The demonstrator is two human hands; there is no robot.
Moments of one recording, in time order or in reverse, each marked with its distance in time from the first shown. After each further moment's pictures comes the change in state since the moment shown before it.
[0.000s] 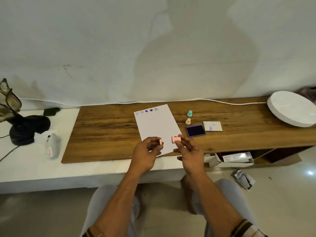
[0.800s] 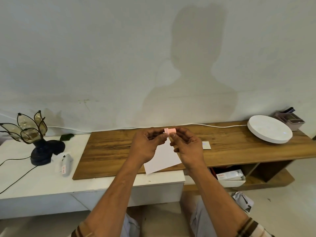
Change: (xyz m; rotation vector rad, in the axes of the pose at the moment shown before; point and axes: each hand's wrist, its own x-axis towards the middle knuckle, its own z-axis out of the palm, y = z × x) left_hand -0.077 0.150 -0.017 -0.097 -0.055 0.365; right_hand -0.072 -0.131 -0.015 0.097 -0.169 -0.349
